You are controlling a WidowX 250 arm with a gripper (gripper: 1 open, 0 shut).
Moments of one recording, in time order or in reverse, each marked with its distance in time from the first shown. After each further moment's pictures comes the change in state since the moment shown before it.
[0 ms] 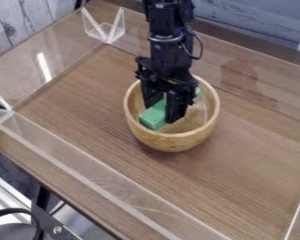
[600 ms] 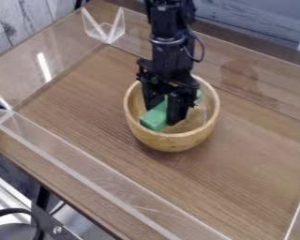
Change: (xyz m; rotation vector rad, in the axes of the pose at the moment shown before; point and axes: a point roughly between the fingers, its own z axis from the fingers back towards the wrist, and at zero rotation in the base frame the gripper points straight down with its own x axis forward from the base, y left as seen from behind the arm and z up) arm 0.000 -0.001 -0.002 -0.003 0.011 0.004
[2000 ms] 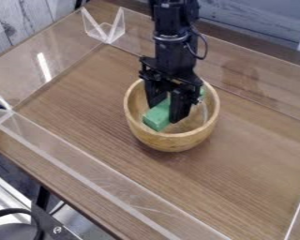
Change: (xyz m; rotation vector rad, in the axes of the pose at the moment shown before) arm 0.006 -0.001 0.004 -0.001 -0.001 0.003
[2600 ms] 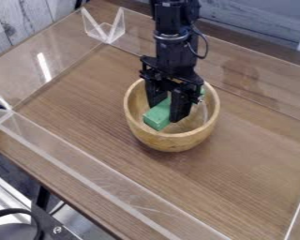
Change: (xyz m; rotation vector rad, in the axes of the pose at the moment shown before) arm 0.001 0.000 -0.001 -0.004 0.008 0.005
